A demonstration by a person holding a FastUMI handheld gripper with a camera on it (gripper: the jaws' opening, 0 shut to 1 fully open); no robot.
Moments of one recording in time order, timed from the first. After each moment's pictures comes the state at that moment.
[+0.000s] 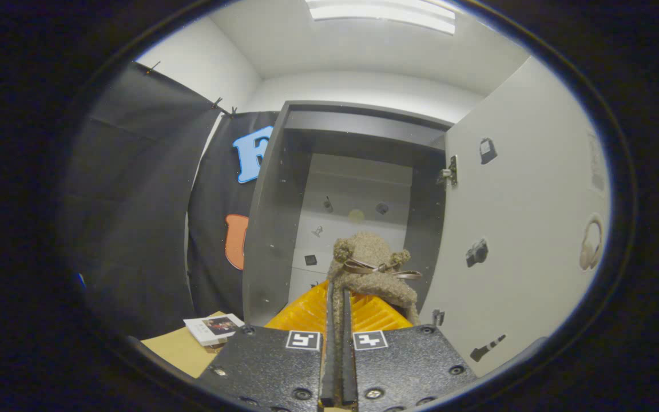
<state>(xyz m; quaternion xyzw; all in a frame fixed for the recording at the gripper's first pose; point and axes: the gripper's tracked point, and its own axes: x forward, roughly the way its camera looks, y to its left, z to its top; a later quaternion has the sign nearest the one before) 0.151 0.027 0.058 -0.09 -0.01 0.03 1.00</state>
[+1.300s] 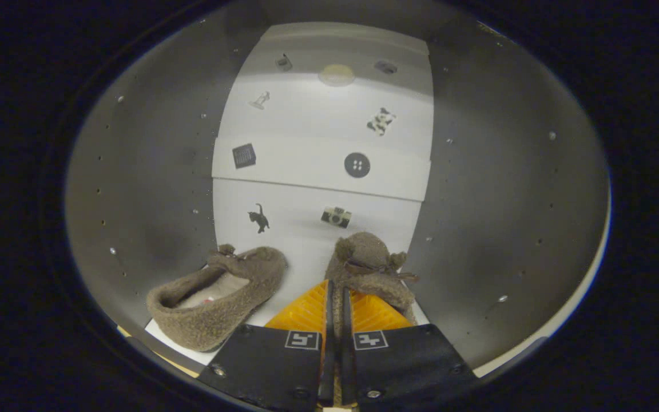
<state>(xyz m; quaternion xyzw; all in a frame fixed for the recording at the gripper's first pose) 0.425 -0.047 -0.143 -0.08 0.16 -0.04 0.98</state>
